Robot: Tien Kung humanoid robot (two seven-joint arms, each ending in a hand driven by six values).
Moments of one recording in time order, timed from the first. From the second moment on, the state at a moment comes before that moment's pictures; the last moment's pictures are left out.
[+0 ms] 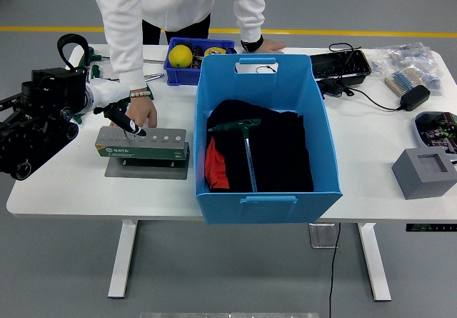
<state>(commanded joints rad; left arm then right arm) -0.95 0.42 -0.54 -0.90 1.88 -0.35 0.19 0.14 -0.19 0.50 0.21 -0.08 -0.27 -0.13</state>
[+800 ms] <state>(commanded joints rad) -0.92 0.43 -0.60 -0.93 1.86 -0.03 0.02 0.14 -0.19 0.51 0.21 -0.09 -0.27 -0.13</state>
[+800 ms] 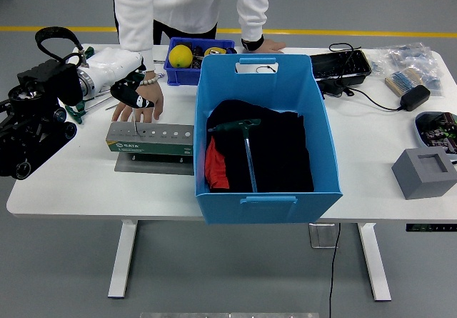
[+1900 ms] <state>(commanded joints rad) -0.96 0.37 -0.71 -1.29 1.92 0.04 -0.02 0.14 -0.19 0.53 0.22 -0.13 -0.27 -0.15</state>
